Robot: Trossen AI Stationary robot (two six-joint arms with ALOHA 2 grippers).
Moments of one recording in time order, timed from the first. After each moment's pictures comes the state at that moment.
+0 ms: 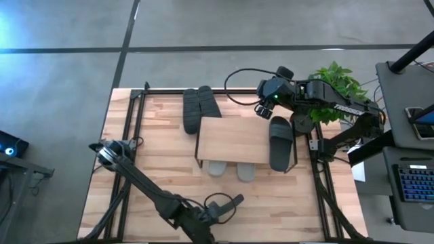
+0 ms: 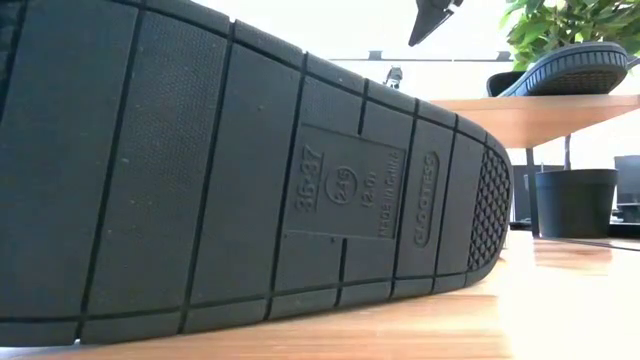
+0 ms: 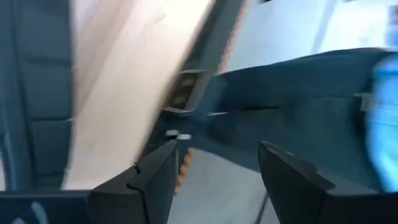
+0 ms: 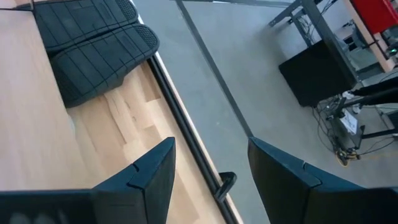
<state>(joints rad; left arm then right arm) -0.68 1.96 1.61 -0.43 0.01 -1.29 -0.18 1.40 1.64 -1.10 0.63 -0.10</state>
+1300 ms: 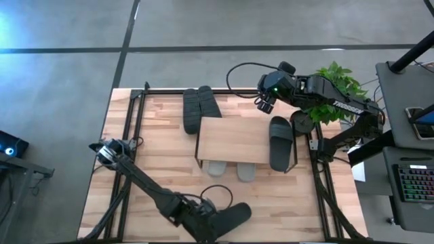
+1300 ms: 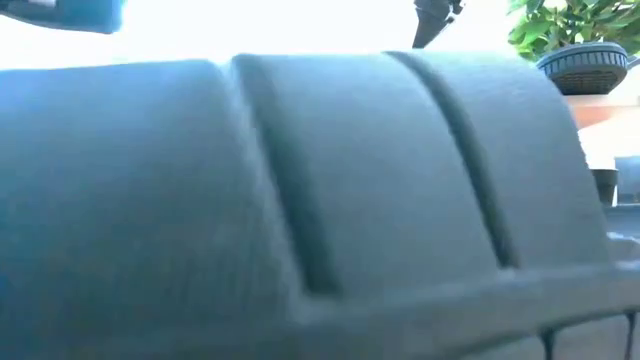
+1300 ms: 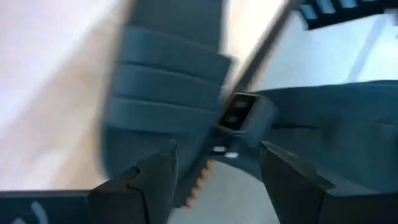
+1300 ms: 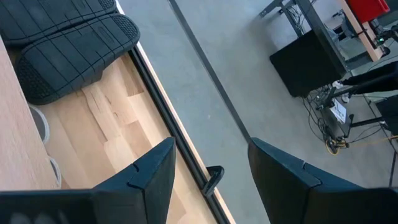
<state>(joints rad) -0.66 1.94 1.59 -0.56 -0.08 -1.38 -0.25 1.40 1.64 -1.09 0.62 -0.14</state>
